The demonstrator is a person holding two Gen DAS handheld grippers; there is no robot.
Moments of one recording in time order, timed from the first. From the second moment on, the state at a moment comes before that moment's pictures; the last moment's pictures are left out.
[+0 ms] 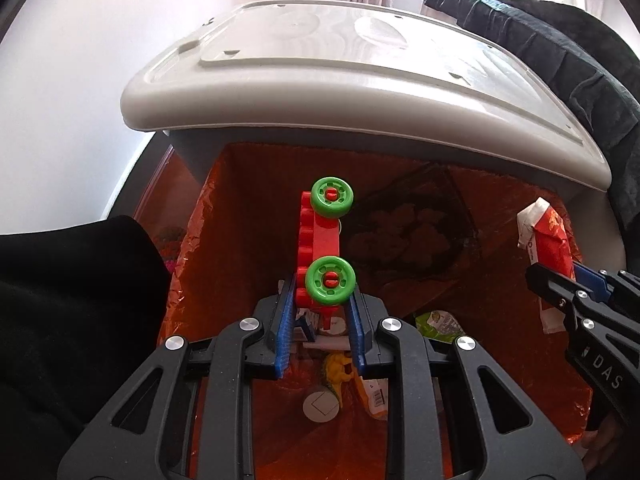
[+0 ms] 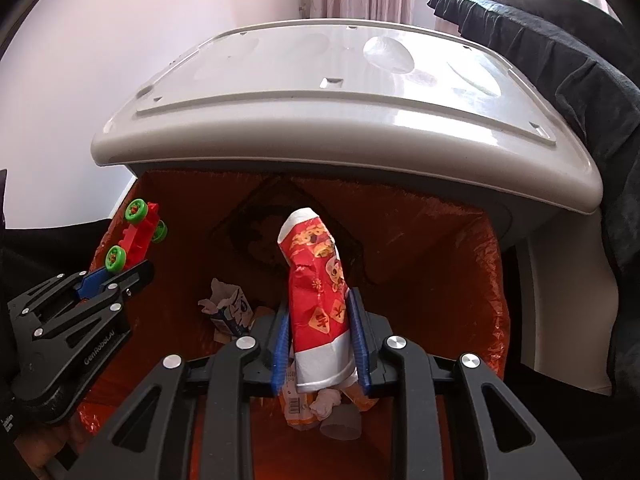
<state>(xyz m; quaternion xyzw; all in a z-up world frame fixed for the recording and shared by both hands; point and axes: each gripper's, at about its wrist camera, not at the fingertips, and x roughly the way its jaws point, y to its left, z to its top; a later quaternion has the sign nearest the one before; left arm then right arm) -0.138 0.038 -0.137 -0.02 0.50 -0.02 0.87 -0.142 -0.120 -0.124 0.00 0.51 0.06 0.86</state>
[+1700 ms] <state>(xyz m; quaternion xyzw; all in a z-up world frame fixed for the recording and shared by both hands) -0.126 0.032 -0.133 0.01 0.51 0.02 0.86 -0.130 -0.157 -0.119 0.06 0.50 0.01 0.87</state>
